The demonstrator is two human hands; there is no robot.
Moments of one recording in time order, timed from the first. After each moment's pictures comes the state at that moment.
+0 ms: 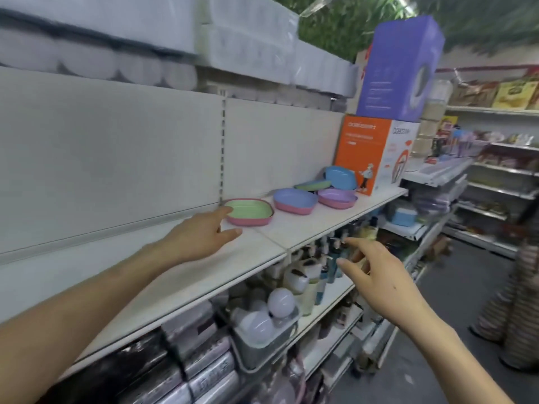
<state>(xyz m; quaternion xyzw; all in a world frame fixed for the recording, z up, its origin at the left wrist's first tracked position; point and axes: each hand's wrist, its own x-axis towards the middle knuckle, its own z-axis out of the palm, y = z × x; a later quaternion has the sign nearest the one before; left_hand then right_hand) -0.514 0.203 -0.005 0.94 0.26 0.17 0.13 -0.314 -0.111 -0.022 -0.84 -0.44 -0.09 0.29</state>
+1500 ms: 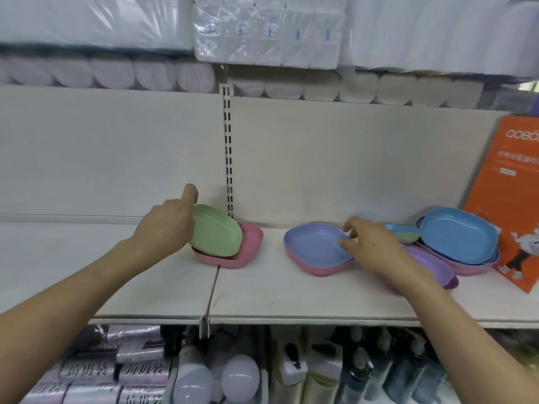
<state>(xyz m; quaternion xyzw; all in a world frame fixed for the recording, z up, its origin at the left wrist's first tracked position) -0.376 0.203 0.017 0.74 0.63 0.22 -0.11 0.032 0.184 -0.008 -0.69 -0.70 0.00 0.19</state>
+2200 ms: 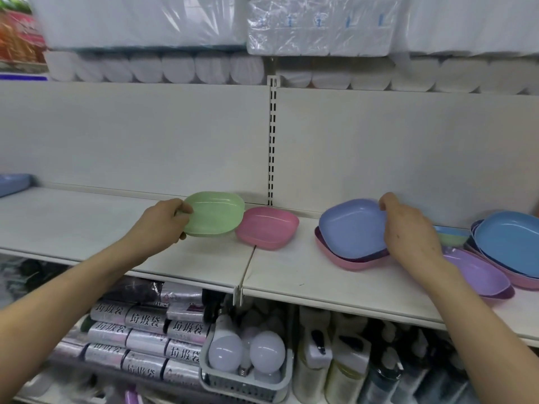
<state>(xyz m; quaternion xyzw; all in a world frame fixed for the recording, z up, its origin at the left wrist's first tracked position) -0.432 0.117 0.010 0.58 0.71 0.37 0.12 0.009 0.177 0.004 -0.67 -0.70 -0.12 0.22</state>
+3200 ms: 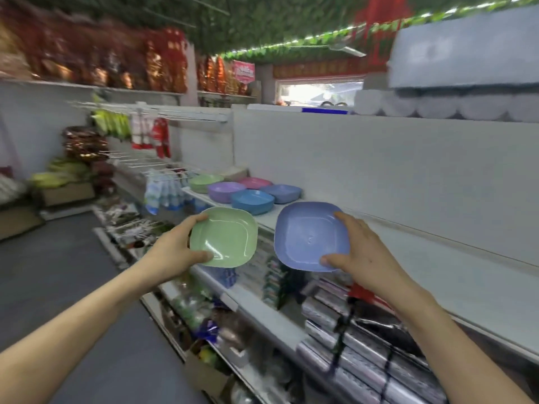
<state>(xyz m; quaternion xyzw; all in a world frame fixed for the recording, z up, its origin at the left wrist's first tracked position) -0.953 -0.187 0.000 0.43 0.80 0.40 0.09 -0.656 0.042 0.013 -0.30 -0.89 0.21 0.26</state>
